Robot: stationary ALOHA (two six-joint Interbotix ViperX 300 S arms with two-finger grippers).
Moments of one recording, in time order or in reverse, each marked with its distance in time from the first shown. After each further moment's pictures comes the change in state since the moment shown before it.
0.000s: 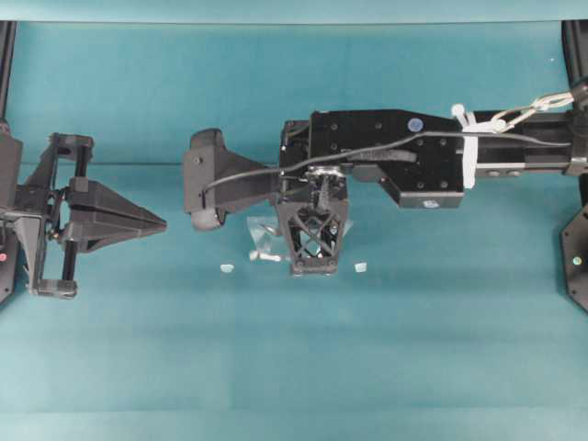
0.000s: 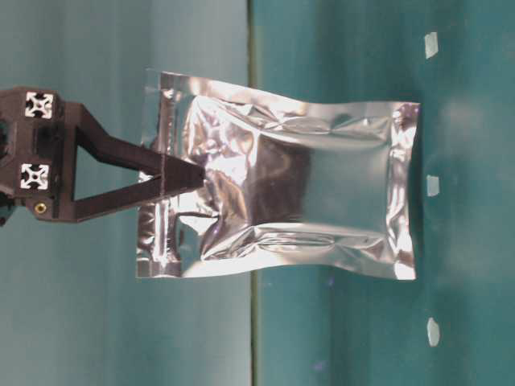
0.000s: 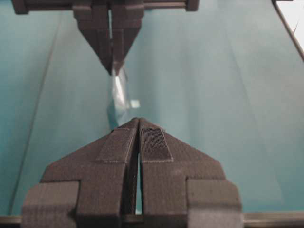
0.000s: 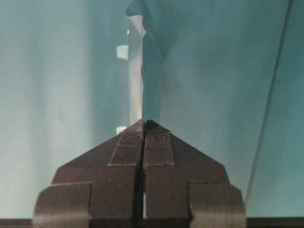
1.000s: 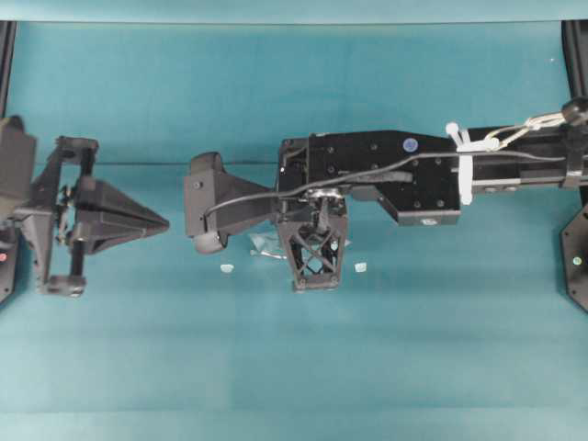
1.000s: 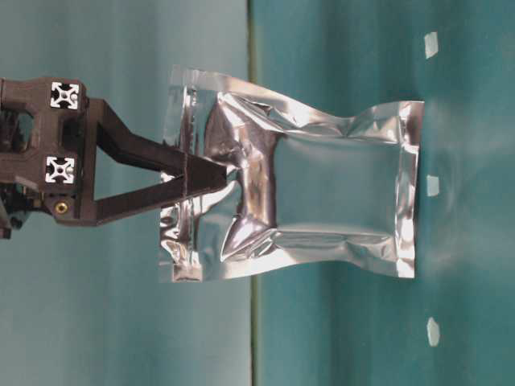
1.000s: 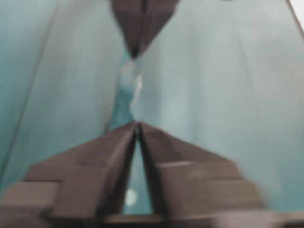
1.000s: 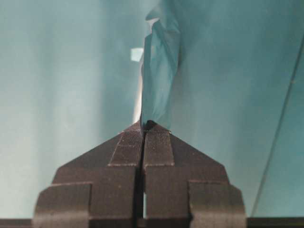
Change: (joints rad) left arm 0.028 0.061 0.023 0.000 0.000 -0.095; right arm 0.031 0.009 0.023 0.000 -0.034 -0.003
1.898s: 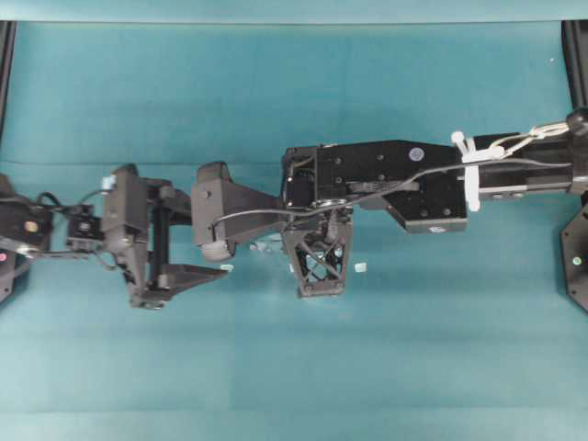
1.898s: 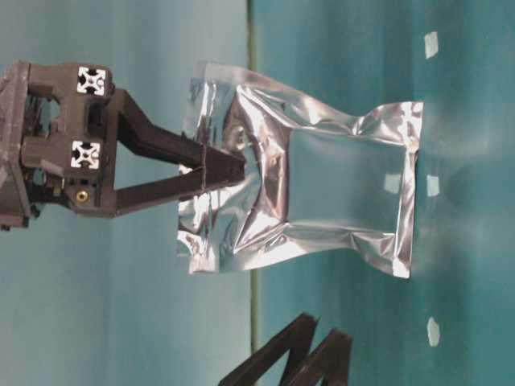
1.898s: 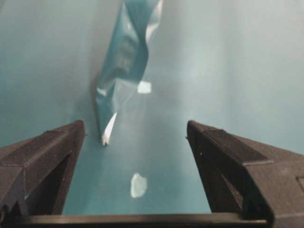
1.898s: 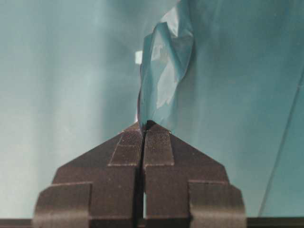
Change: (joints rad) left arm 0.015 0.673 0.015 0.000 -0.650 -0.014; right arm 0.005 -0.020 0.066 0.000 -0.061 0.002
